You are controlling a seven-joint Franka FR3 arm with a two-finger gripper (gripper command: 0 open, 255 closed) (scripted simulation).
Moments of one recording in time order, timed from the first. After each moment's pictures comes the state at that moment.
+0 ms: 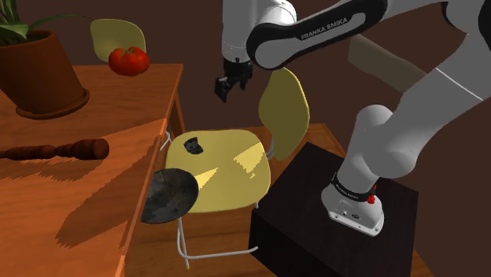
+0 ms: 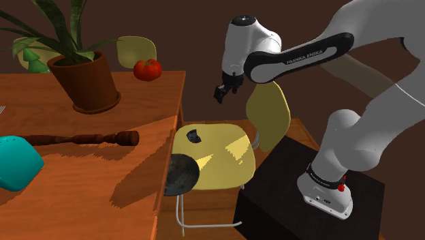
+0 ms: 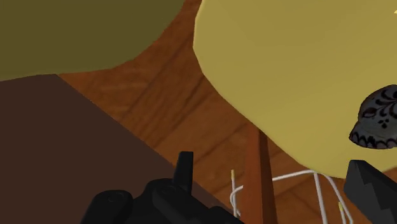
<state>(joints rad) 0.38 -0.40 -0.07 -2.37 -0.33 2.14 0.56</state>
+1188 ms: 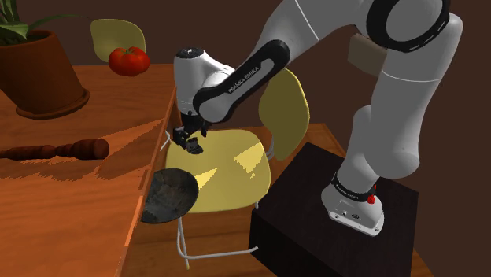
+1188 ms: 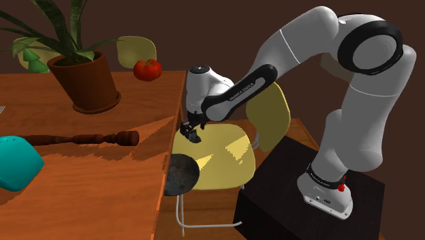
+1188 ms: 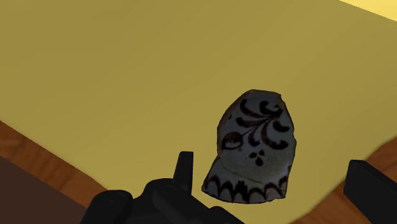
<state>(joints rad) 0.48 0.13 -0.03 -2.18 -0.11 2.46 0.62</state>
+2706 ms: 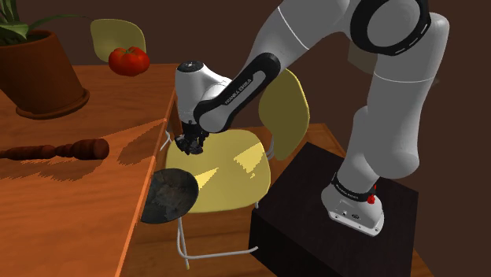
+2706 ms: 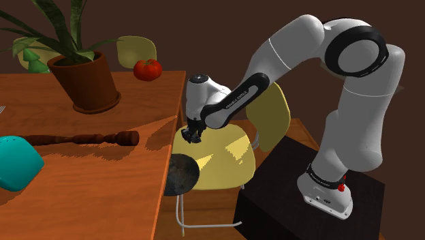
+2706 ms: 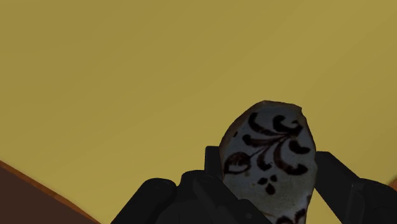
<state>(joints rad) 0.48 0.21 -0.03 -2.19 -0.12 2.54 0.62</state>
